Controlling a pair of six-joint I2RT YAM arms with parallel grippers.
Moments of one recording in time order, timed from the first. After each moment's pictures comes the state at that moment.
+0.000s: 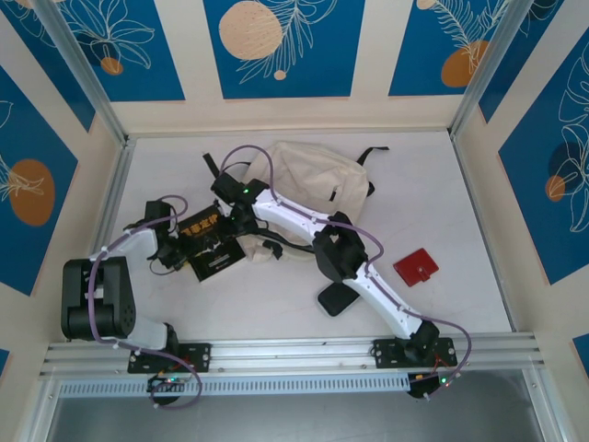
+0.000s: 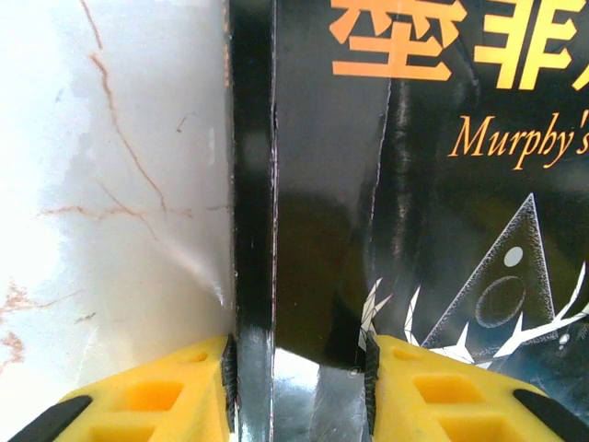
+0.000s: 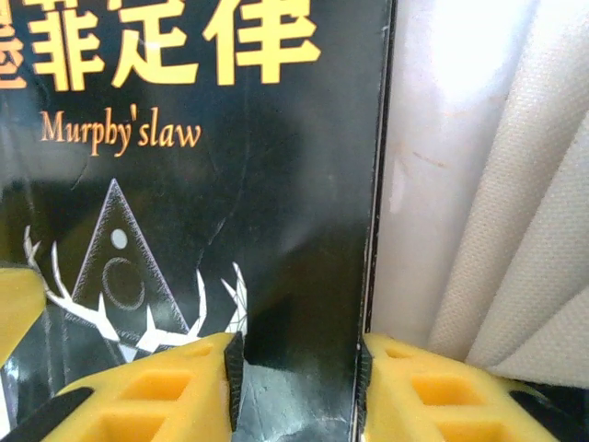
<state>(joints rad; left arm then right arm) 0.05 1.46 0.72 -0.56 0.25 -0.58 0.91 2.60 2.41 -1.02 -0.24 0.41</state>
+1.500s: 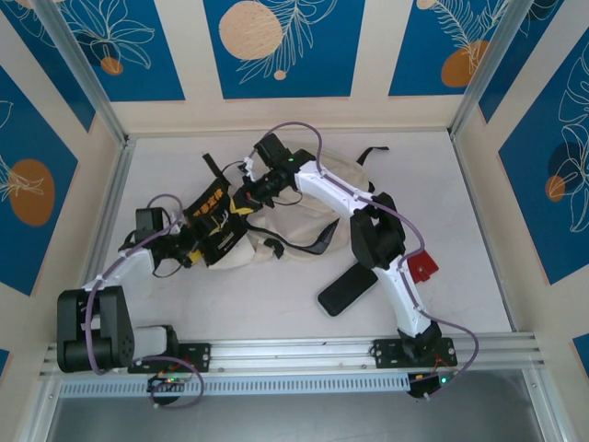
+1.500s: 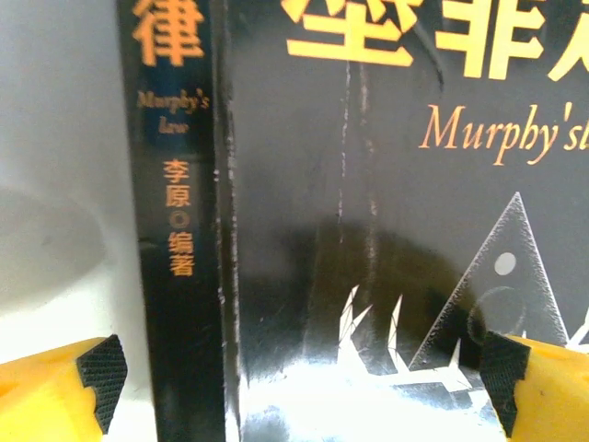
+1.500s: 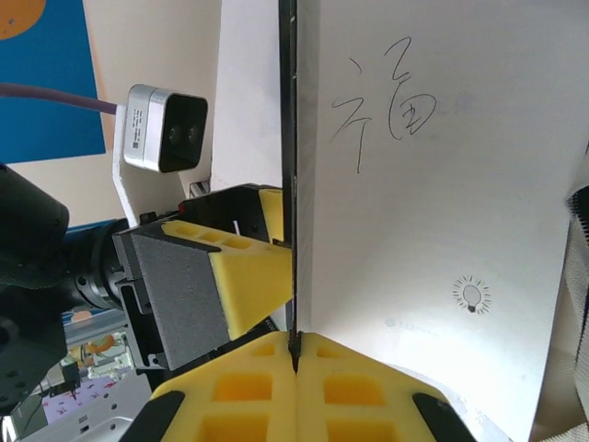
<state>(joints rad) 0.09 1.28 0.56 -0.19 0.69 -0.78 0.68 2.31 2.10 -0.79 -0.86 0.62</state>
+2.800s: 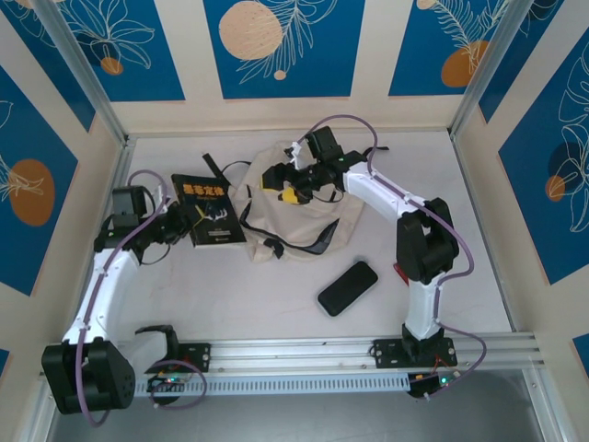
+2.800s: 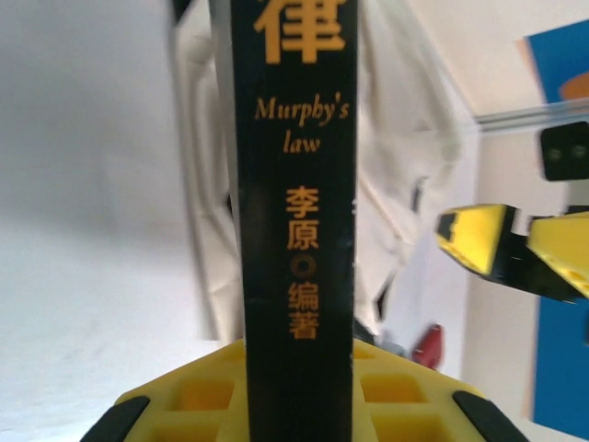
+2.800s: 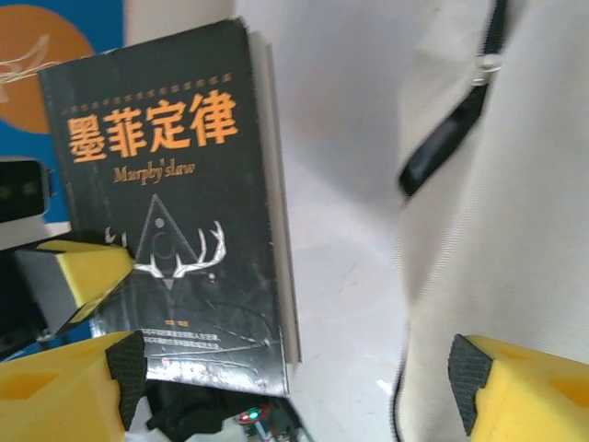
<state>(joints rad) 0.08 1.05 0.84 -0.54 0.70 -0.68 0.51 1.93 1.62 -0.52 -0.83 0.65</state>
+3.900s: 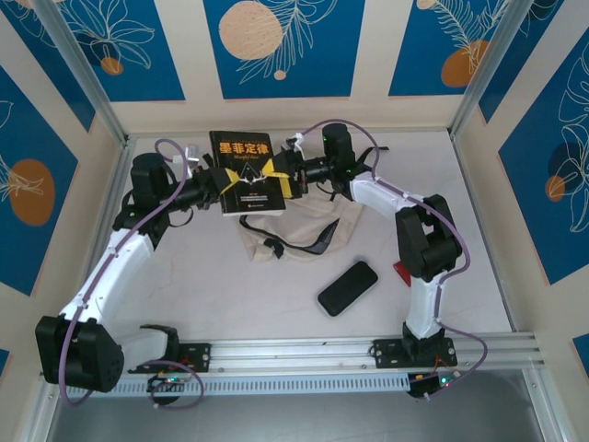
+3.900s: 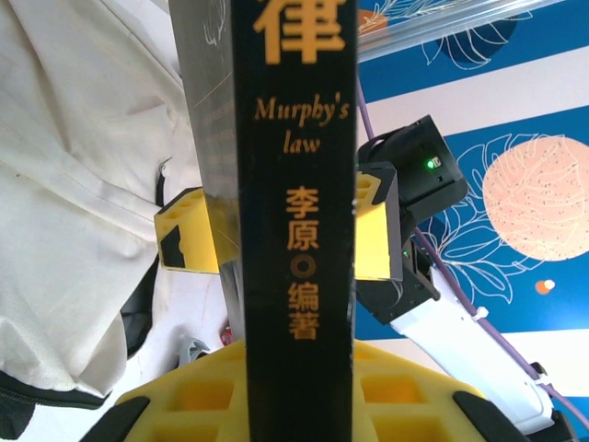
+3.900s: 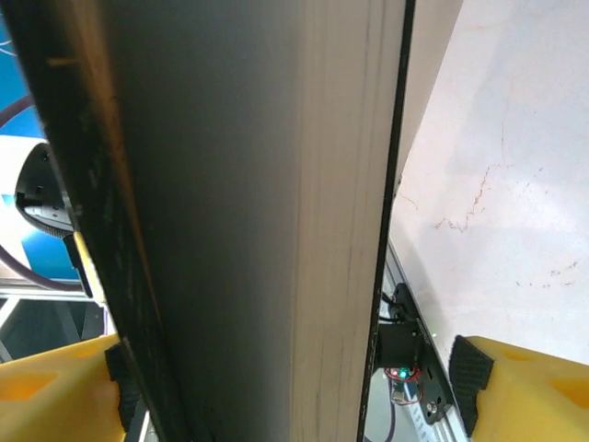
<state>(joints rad) -0.16 1.18 0.98 -0.11 0.86 -1.02 0.44 1.94 1.43 0.24 -1.29 1.17</state>
